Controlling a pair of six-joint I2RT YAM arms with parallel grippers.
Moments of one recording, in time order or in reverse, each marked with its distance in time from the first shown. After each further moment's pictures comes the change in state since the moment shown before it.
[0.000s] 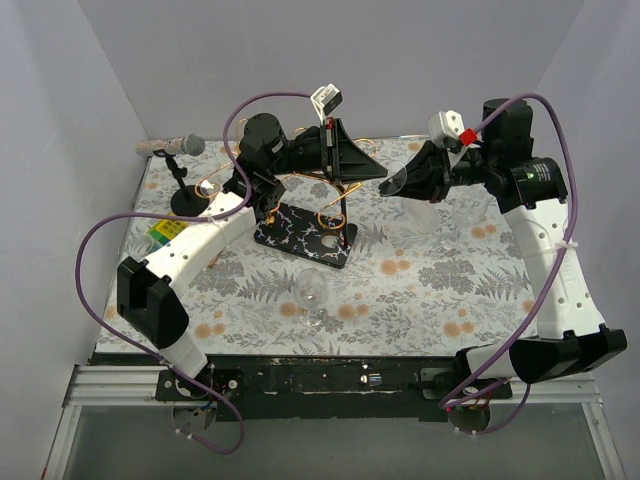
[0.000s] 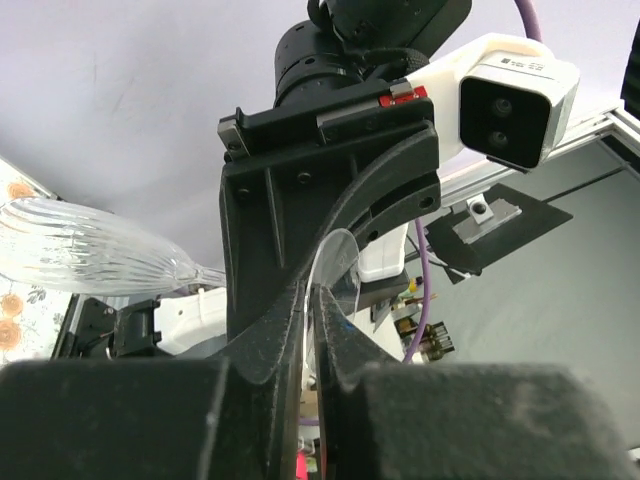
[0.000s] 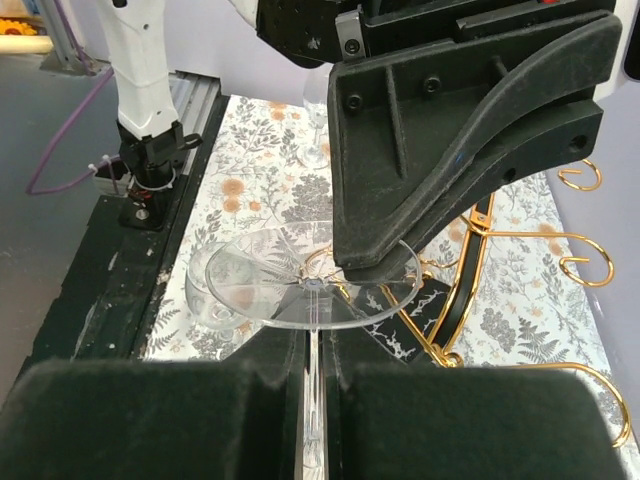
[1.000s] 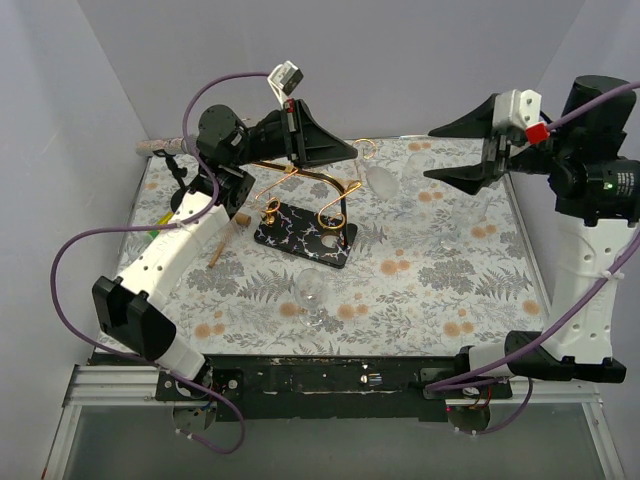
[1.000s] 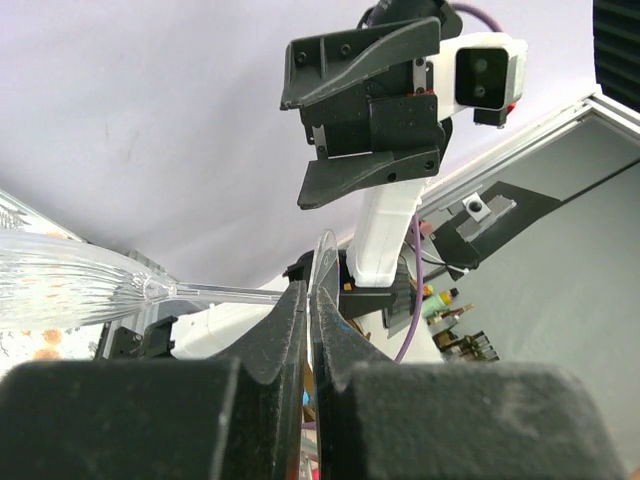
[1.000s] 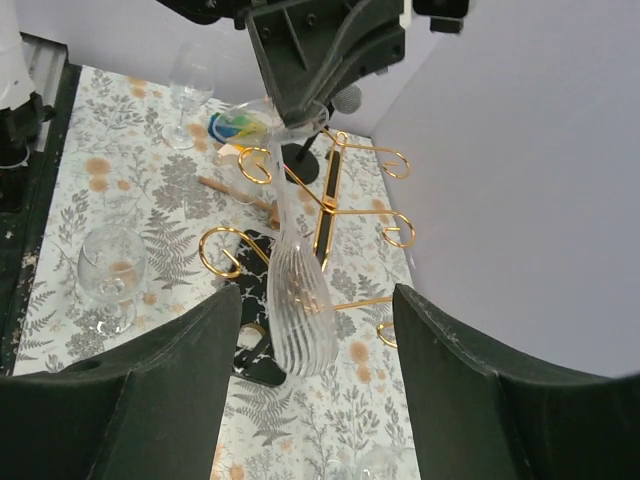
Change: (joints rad) left arm 0.106 -0.093 0.001 0.040 0.060 -0.005; right arm -0.185 0.014 0.395 -0.276 0.066 -0.166
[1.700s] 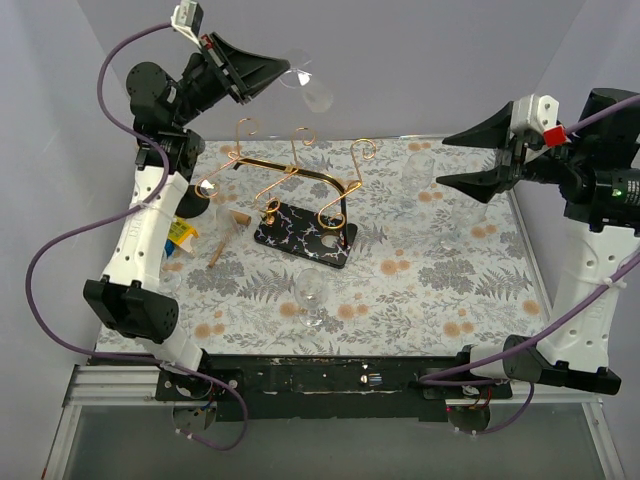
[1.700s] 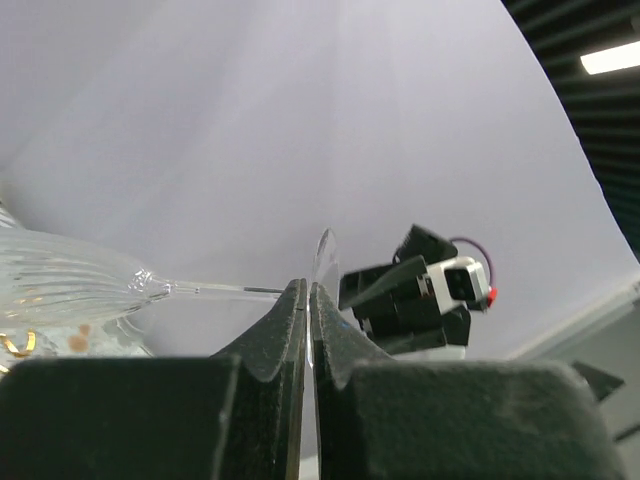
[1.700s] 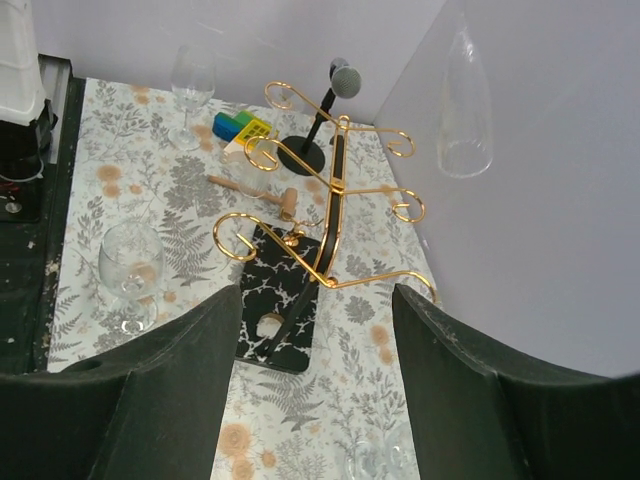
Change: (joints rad) left arm 0.303 0.076 0.322 -0.142 -0.153 0.014; right arm -0.159 -0.036 -0.011 -0.074 -0.092 -0.004
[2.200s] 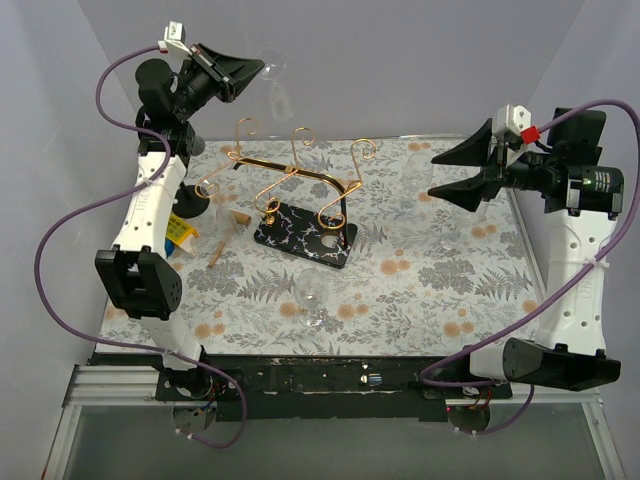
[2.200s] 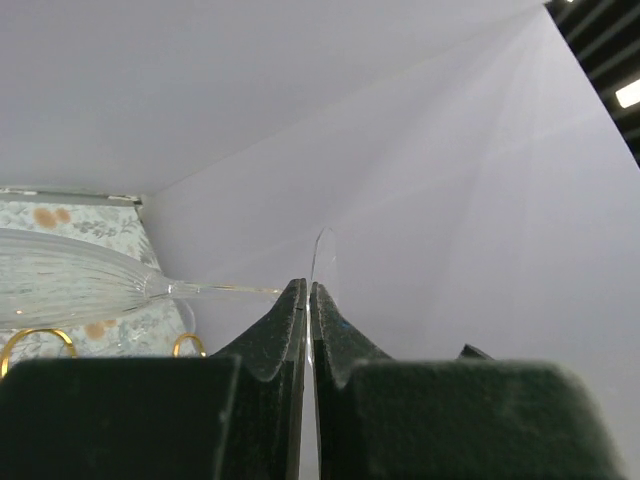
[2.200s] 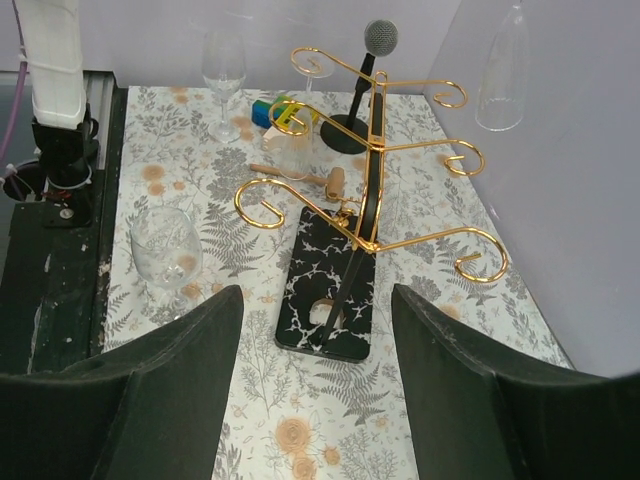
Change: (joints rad) left arm 0.153 0.135 -0.012 -0.095 -0.156 0.044; right arm 0.000 -0.019 -0.284 0.039 -0.024 -0.019
